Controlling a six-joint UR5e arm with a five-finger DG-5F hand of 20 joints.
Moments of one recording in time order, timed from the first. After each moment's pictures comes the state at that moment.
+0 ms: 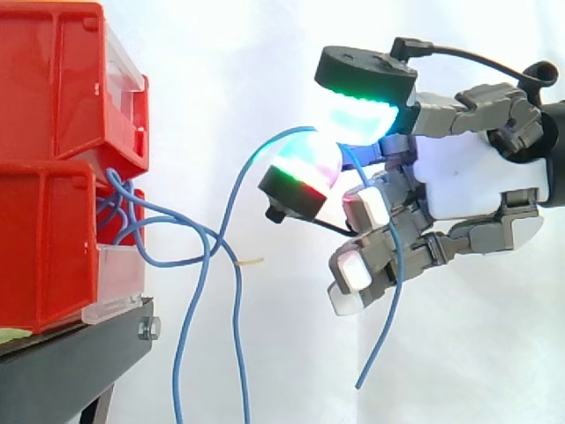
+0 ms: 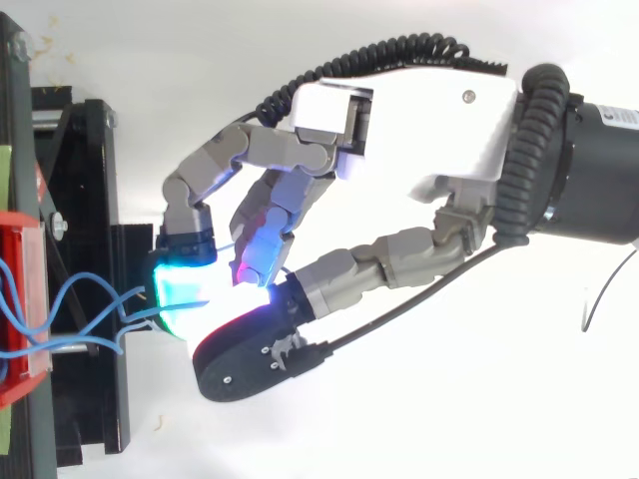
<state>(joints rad) 0.15 -2.25 -1.08 -3.06 -1.30 -0.17</state>
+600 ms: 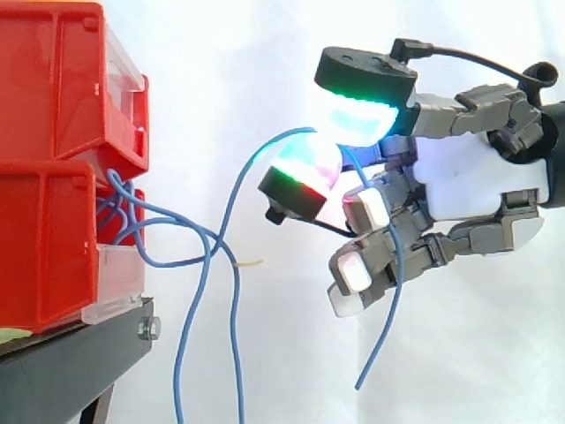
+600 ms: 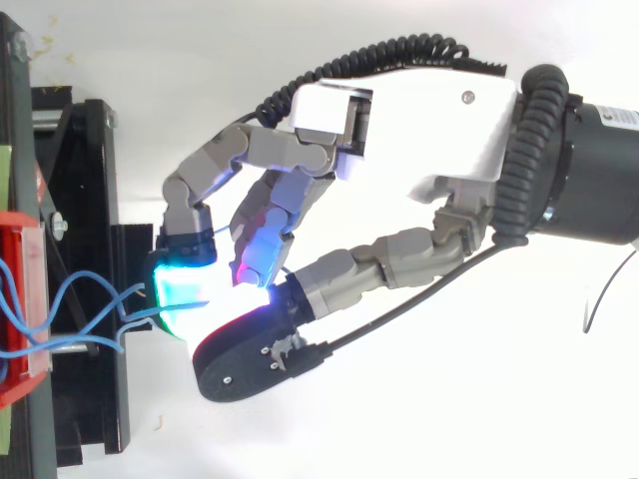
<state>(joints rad) 0.15 -2.25 -1.08 -3.06 -1.30 -0.17</state>
